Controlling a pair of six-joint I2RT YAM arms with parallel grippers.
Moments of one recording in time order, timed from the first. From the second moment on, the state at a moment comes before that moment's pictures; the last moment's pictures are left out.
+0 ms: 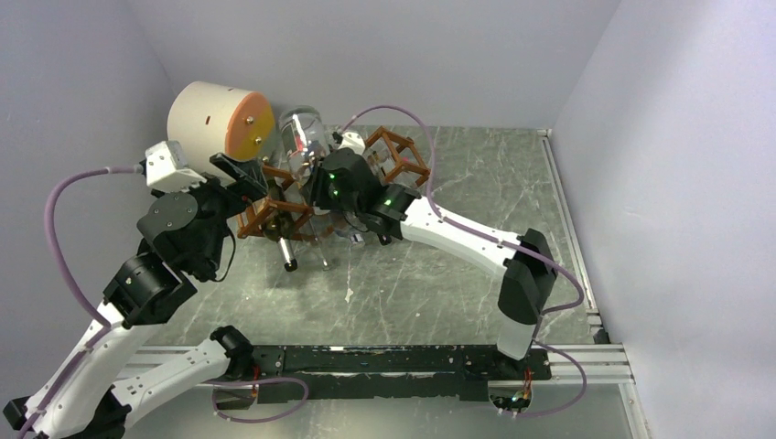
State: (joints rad) left arm -0.72 0.73 1.17 -0.46 -0.80 -0.54; right arm 0.99 1.76 1.60 -0.24 0.25 0.72
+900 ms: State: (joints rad) left arm -0.72 0.65 1.15 -0.44 -0.62 -0.30; right arm 1.06 1.83 1.65 -0.34 0.25 0.84
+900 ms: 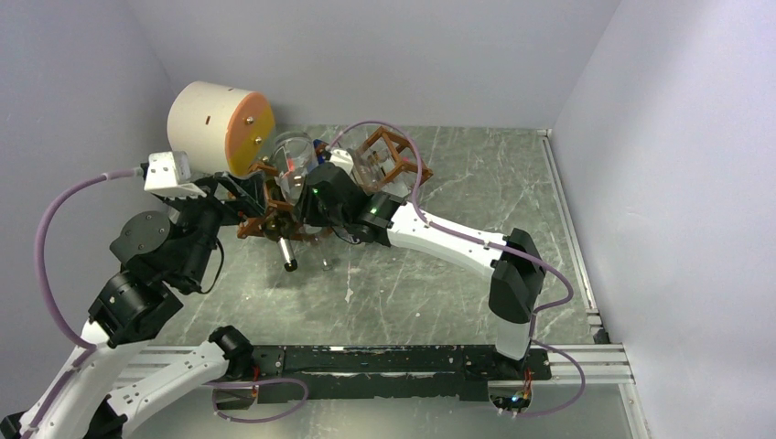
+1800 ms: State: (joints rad) left arm -0.72 0.66 1.15 -0.46 -0.58 -0.27; right arm 1.06 1.79 1.60 -0.25 0.26 0.83
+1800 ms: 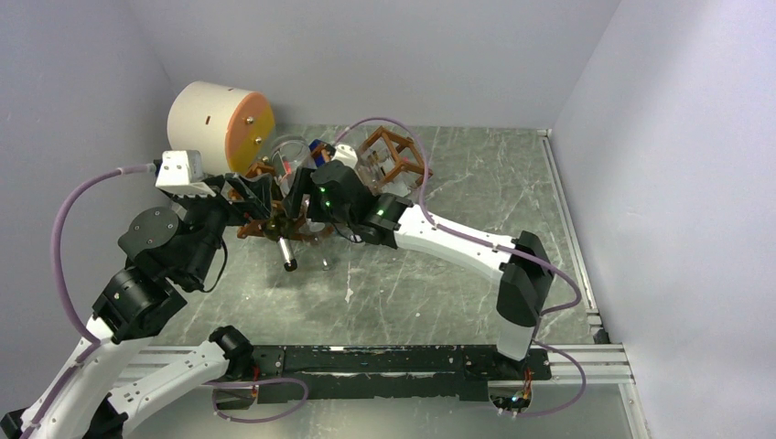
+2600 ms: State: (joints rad) left arm -0.72 0.64 1.27 -0.57 -0.59 -0.16; right arm 1.05 1.17 1.31 -0.37 0.75 0.53
